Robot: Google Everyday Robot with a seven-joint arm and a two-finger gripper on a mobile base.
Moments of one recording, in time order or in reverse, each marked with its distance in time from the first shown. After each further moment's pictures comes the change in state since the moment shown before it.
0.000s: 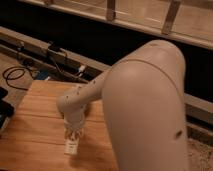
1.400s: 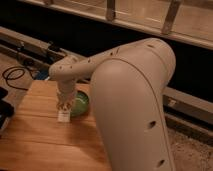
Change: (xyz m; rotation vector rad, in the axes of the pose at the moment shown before) arm -0.117 0.059 -0.063 -0.067 -0.131 -0.126
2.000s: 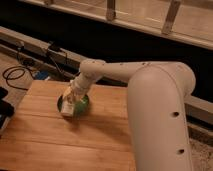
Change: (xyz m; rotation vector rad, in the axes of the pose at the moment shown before) arm -0.057 -0.020 0.010 -0.408 -0.030 -0.067
